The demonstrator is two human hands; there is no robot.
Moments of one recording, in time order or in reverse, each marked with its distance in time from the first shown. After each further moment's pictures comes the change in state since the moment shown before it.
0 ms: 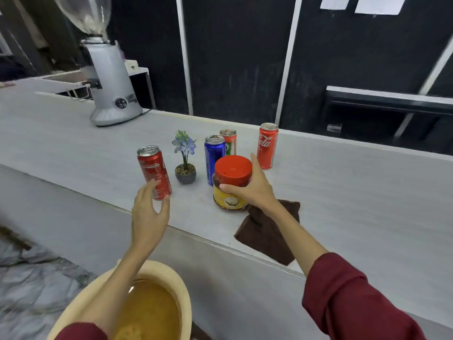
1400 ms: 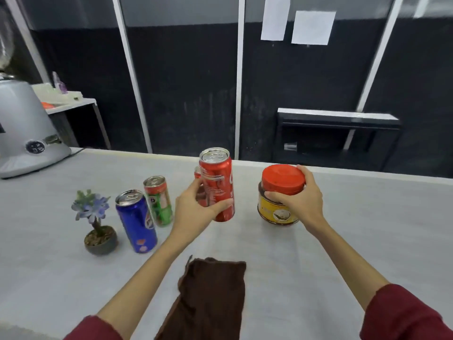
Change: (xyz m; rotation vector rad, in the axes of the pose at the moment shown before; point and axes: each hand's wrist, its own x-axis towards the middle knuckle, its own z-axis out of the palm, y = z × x) left_hand 0.069 0.193 0.167 -0.393 -0.410 0.029; right_hand 0.068 0.113 -0.197 0.096 0.579 0.041
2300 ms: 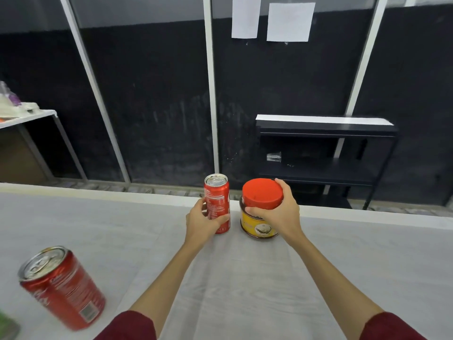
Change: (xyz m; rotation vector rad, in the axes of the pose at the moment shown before) left_hand 0.224 -0.042 0.288 0.031 -0.033 -0.198; right_hand 0.254 0.144 -0.028 0.025 -0.055 0.018
